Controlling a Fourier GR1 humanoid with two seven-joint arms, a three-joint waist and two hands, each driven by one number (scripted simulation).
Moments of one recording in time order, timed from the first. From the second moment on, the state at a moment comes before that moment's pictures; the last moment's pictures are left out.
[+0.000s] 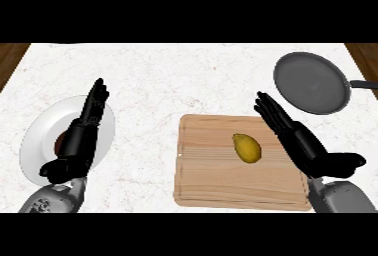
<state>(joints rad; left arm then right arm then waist) -0.17 0.36 -0.32 -1.63 0.11 0.39 -0.08 -0.18 -0.37 0.31 -1.55 -0.34 0.10 -0.14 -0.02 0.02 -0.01</state>
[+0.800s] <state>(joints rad) -0.13 0.27 -0.34 -1.53 0.38 0.17 0.12 -0.53 -0.49 0.51 -1.49 0.24 0.14 -0.61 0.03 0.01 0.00</state>
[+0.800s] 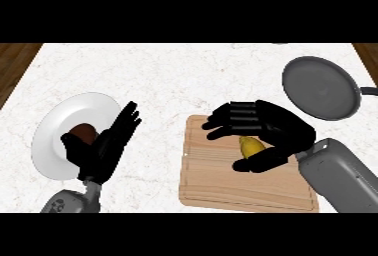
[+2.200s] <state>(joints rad) -0.08 0.28 -0.28 -1.56 0.40 0.11 0.17 -0.53 -0.46 1.12 -1.69 1.28 0.74 0.24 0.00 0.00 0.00</state>
